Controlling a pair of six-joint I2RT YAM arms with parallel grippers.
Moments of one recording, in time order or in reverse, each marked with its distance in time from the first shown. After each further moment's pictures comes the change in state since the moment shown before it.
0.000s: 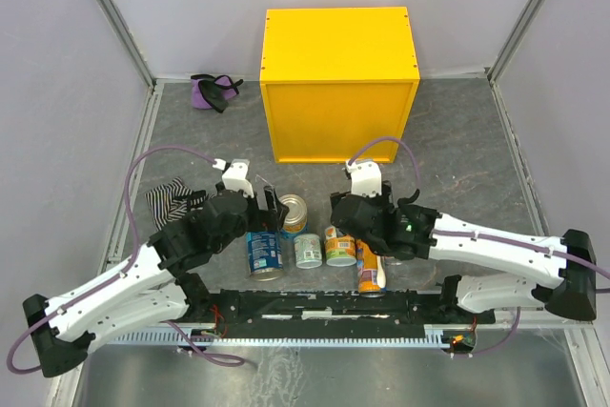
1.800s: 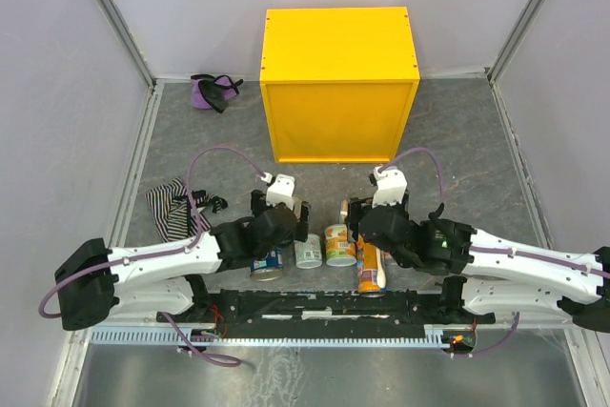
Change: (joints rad) left arm -0.187 0.369 -0.117 0.337 -0.243 0.061; right arm 0.064 -0.219 -0.142 0.083 0.005 0.045
